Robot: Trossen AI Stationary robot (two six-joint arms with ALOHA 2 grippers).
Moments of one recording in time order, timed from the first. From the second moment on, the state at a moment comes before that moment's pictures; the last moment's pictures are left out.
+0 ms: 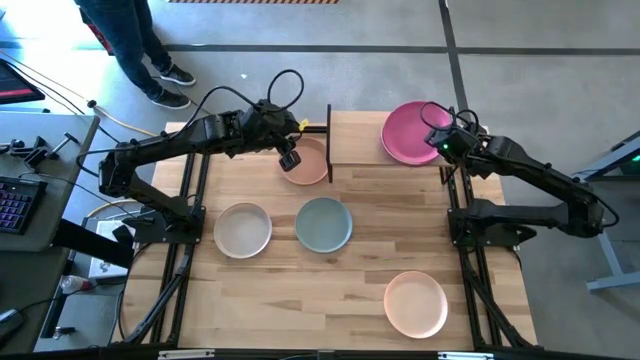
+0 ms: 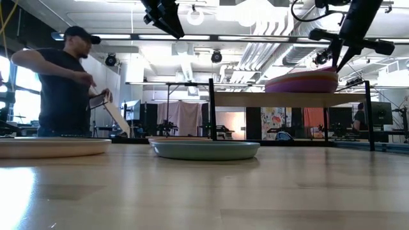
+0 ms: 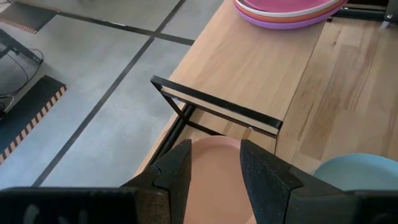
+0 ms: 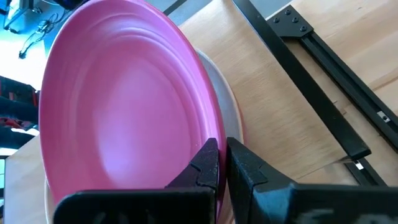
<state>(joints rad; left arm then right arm) 0.29 1.43 1.48 -0.74 -0.36 0.06 -0.54 0.88 0.96 -1.12 0.57 1.46</state>
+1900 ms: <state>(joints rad) 0.29 1.43 1.48 -0.74 -0.36 0.06 -0.48 0.87 1.06 -0.65 -0.08 0.98</state>
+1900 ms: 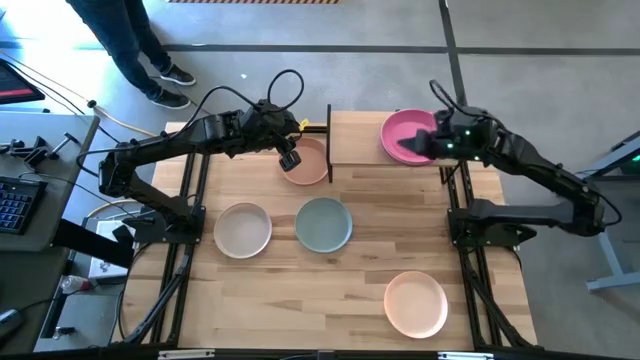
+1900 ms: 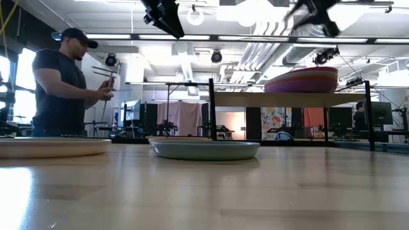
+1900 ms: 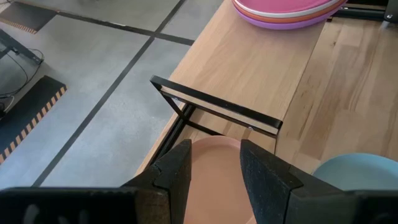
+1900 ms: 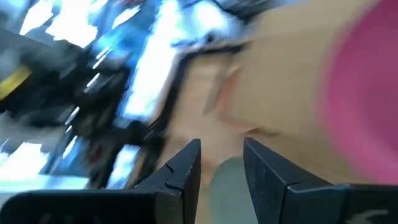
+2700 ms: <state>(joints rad) 0.29 1.43 1.48 -0.66 -0.36 0.03 -0.26 1.22 1.06 -0.55 0.11 1.07</state>
